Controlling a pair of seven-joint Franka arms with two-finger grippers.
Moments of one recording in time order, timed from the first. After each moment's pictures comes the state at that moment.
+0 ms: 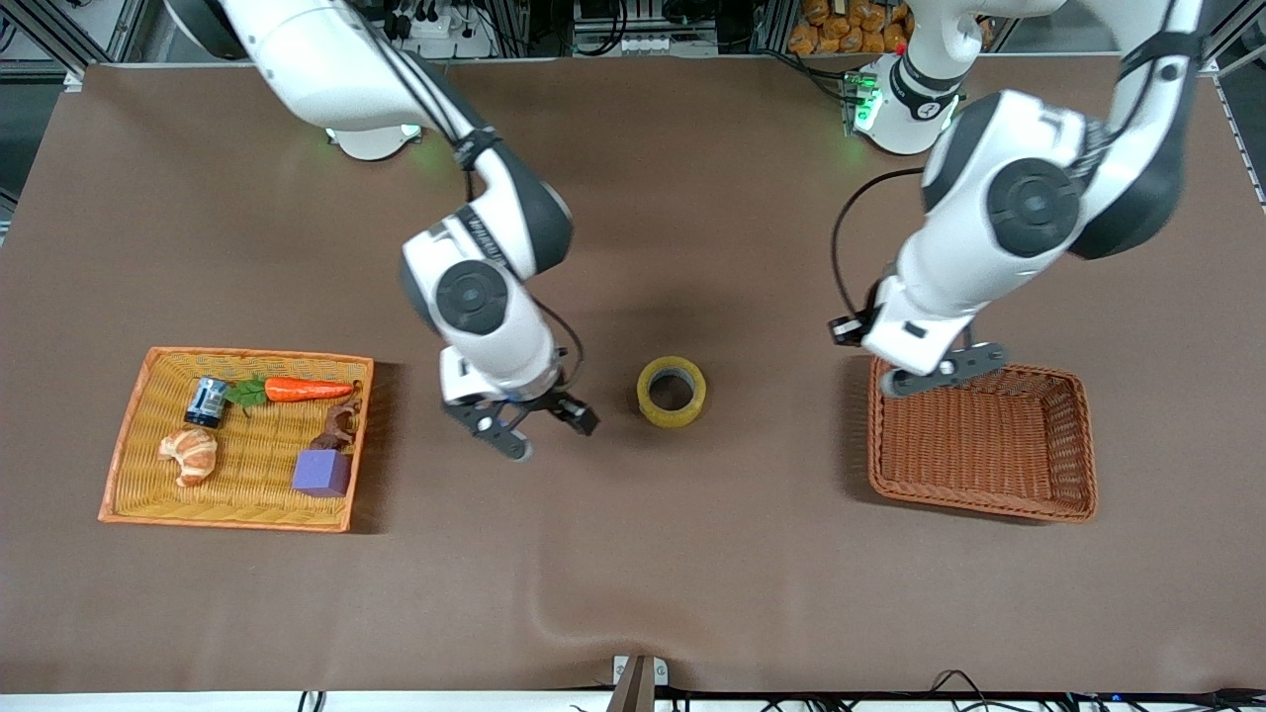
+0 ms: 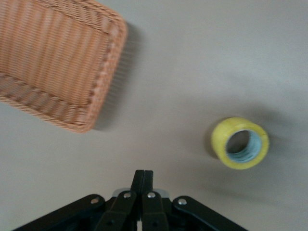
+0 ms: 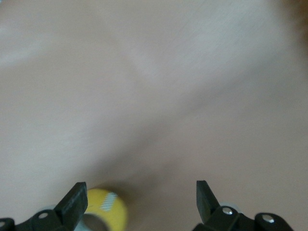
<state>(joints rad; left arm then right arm) -0.20 0.31 -0.26 -1.59 0.00 1.83 -0.73 0.45 0.67 0.10 -1.29 -0.01 1.97 1.07</state>
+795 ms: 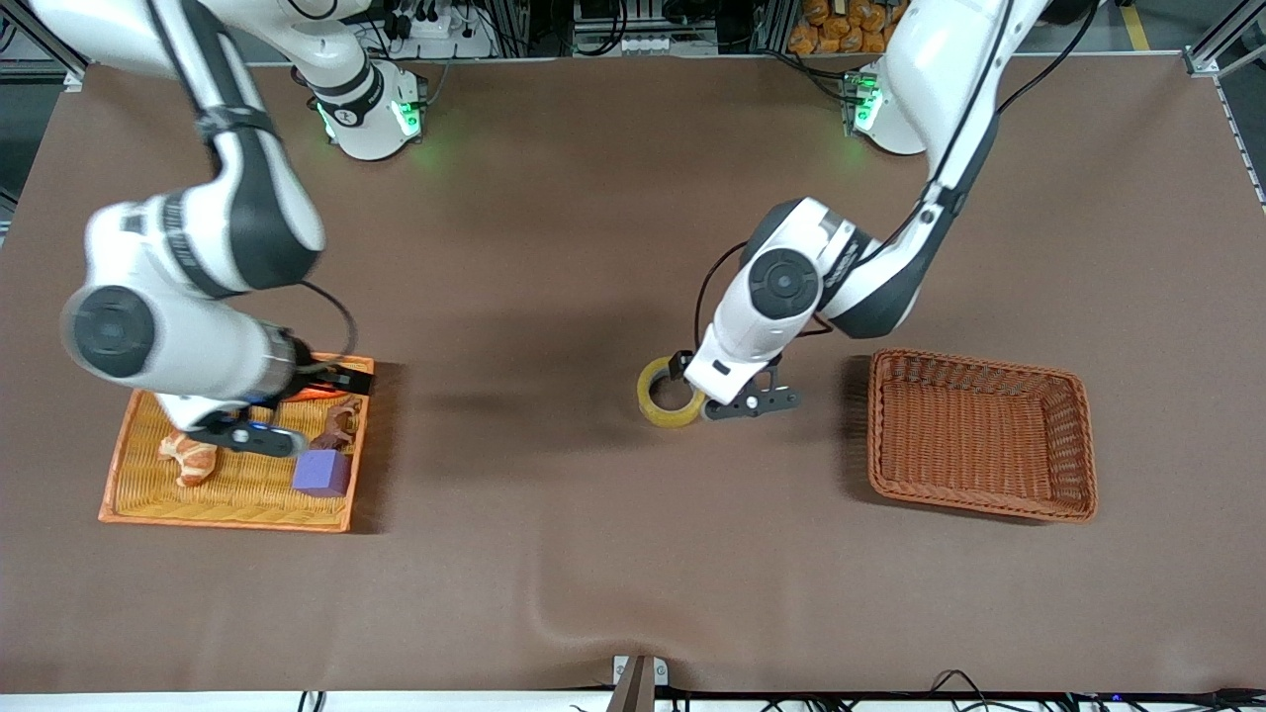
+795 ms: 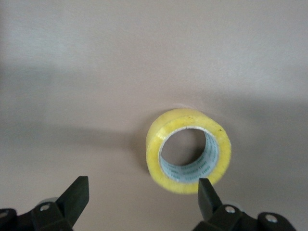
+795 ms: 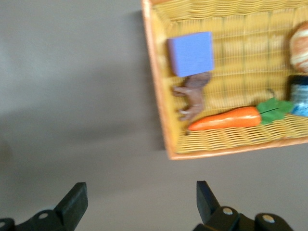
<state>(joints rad) -0.40 0.62 -0.26 -1.58 0.05 2.19 -0.79 0.06 0.36 0.10 -1.54 0.01 1.70 0.30</state>
